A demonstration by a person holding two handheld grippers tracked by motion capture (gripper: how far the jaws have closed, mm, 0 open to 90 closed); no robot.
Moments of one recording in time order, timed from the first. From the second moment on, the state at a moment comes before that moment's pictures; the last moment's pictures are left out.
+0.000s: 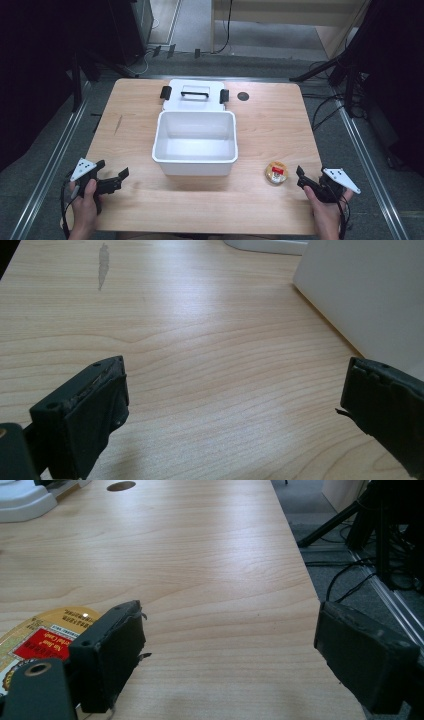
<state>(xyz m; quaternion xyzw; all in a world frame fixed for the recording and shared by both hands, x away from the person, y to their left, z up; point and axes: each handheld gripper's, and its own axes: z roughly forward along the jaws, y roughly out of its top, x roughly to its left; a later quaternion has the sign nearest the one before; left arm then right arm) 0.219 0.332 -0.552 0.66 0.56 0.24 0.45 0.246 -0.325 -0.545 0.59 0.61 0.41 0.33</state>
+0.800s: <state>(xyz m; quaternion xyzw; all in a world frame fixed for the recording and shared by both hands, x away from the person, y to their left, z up) 0.218 0.333 -0.552 0.65 0.56 0.24 0.46 0.248 -0.286 -0.527 0.52 0.71 0.37 0.29</state>
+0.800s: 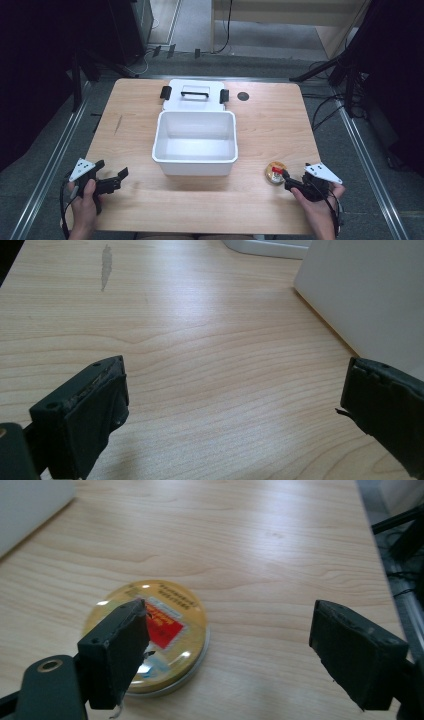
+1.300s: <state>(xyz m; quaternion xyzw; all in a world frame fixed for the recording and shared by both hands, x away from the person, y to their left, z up) 0.219 0.333 -0.552 0.65 0.56 0.24 0.45 0.278 -0.243 -0.496 0.50 0.84 0.20 0.12</state>
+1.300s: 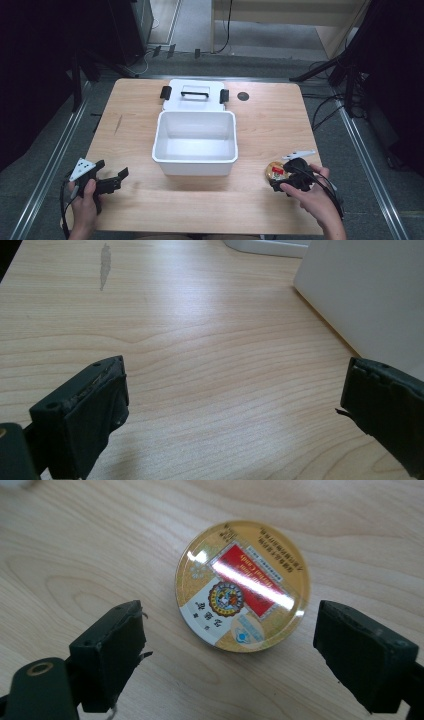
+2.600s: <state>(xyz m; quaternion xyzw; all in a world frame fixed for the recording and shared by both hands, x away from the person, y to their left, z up) 0.221 0.333 -0.552 0.65 0.56 0.23 0.45 0.328 -0.220 -0.491 0.57 0.82 0.08 0.04</state>
